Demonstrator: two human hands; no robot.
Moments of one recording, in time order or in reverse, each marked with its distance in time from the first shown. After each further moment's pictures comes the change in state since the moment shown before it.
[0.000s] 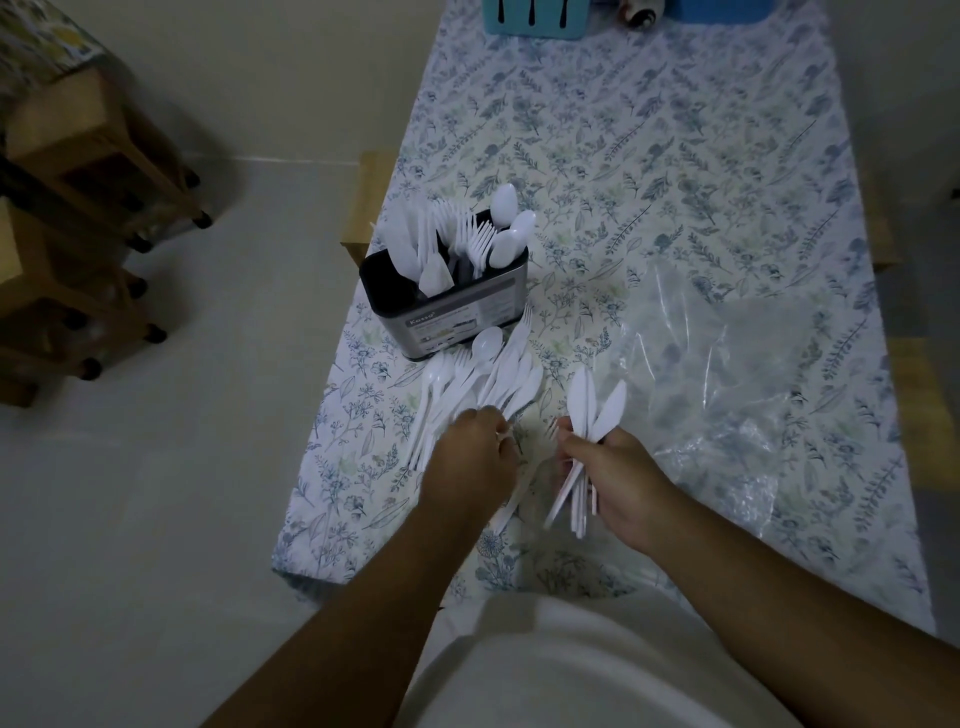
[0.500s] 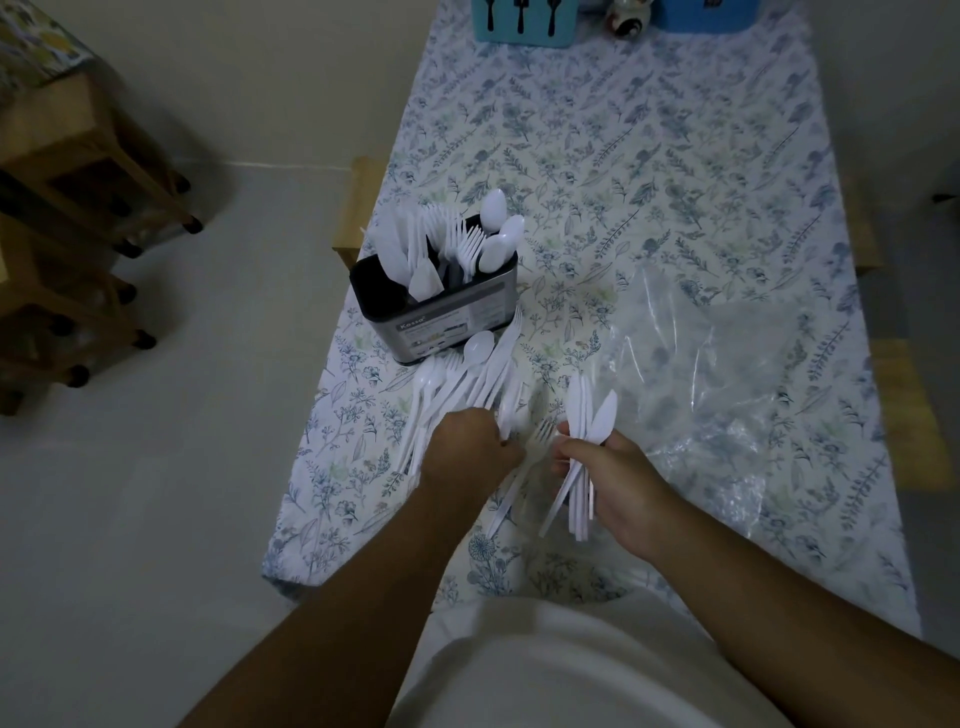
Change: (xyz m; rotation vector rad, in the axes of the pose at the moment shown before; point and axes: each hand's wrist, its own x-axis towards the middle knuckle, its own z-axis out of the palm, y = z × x) left_hand 0.022 0.006 0.000 0.090 -0.183 -0.113; right_hand -0.001 0.001 -0.011 0.025 -0.005 -0.014
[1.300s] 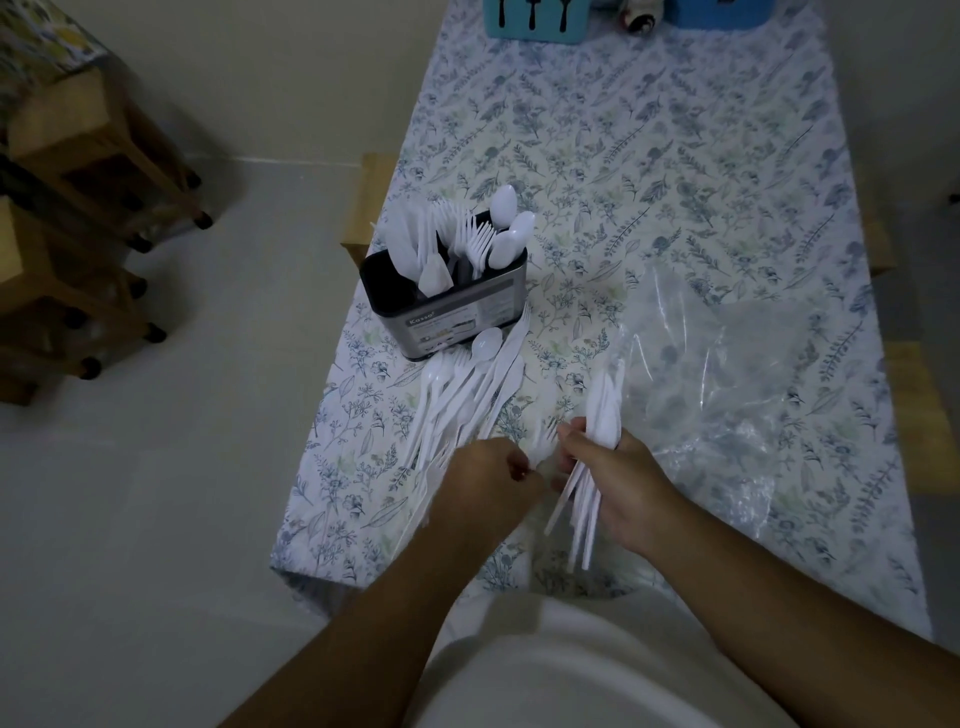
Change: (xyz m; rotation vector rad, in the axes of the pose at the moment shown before) left_hand -0.042 0.000 0.010 -0.248 0.012 -0.016; right_hand 0.006 0.006 0.003 0.087 0.016 -0.015
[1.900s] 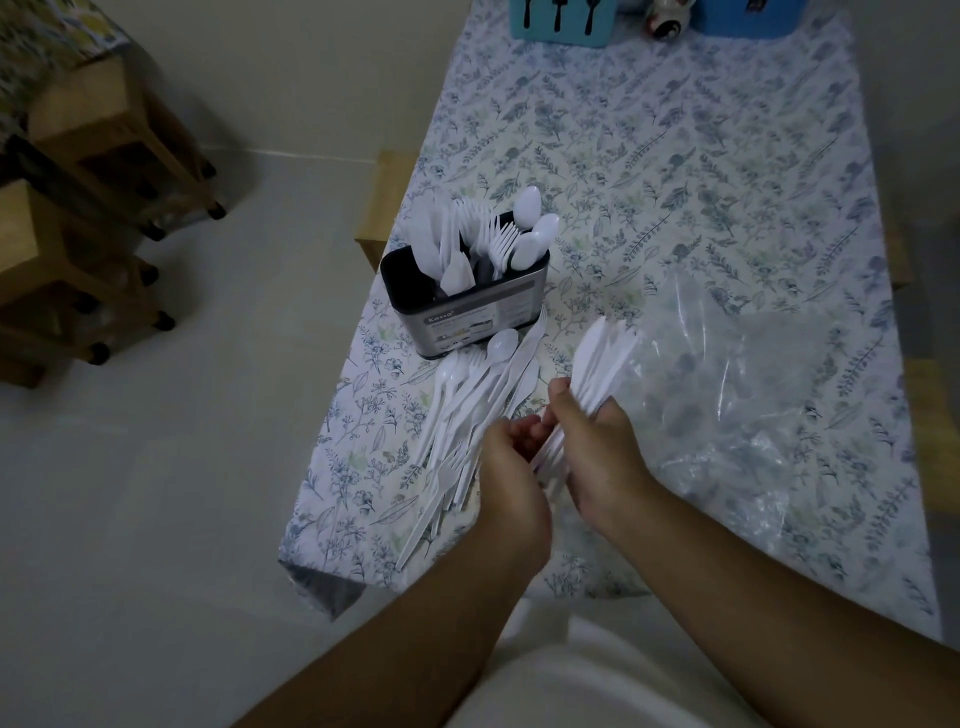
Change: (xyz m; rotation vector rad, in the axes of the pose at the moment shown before) left_hand -0.005 0.046 0.005 -1.513 0.115 -0.568; right_hand -0.018 -0.025 0.063 -0.074 0.129 -0.128
